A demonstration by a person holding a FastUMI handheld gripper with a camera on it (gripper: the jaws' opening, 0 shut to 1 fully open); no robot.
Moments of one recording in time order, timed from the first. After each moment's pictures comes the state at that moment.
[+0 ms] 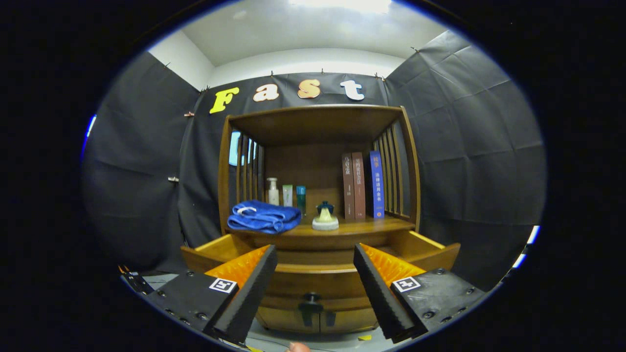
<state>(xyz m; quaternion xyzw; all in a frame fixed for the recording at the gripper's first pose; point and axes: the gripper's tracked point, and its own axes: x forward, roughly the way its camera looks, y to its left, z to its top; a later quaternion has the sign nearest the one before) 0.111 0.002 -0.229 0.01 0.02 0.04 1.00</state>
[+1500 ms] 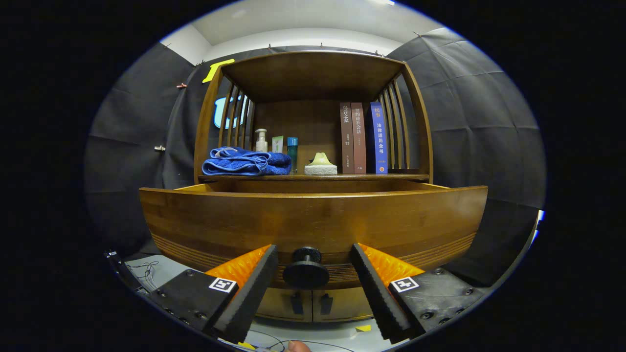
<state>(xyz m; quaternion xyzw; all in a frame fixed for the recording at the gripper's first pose) 0.175 0.007 -0.332 0.00 0.08 0.02 1.00</state>
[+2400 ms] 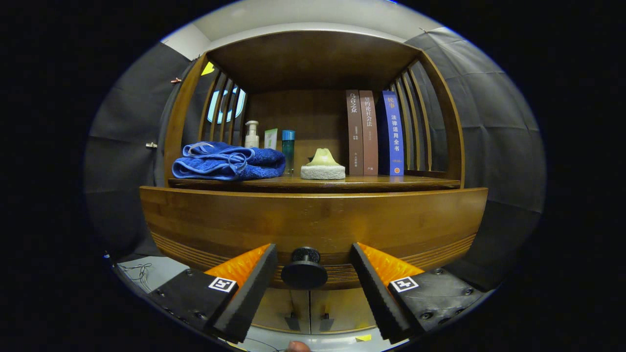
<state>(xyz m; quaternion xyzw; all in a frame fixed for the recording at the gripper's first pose) 0.272 0.011 -0.341 -0.01 0.09 0.02 1.00</state>
